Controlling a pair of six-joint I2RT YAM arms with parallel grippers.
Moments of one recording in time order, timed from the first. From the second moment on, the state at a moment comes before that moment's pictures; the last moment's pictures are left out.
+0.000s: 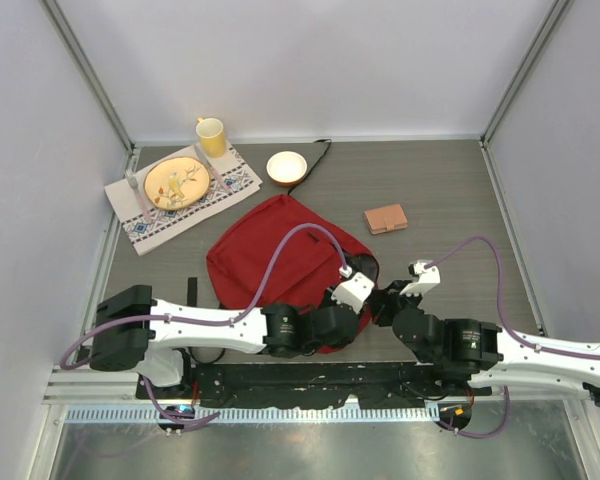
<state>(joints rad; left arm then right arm) -1.45 1.51 1.01 -0.23 -0.53 -0.48 1.35 0.54 0.45 -0.43 0.90 0.93</state>
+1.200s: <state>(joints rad) -1.75 1.30 0.70 -0.26 -0.70 -0.89 0.94 0.76 0.45 -0.25 0.56 0.76</state>
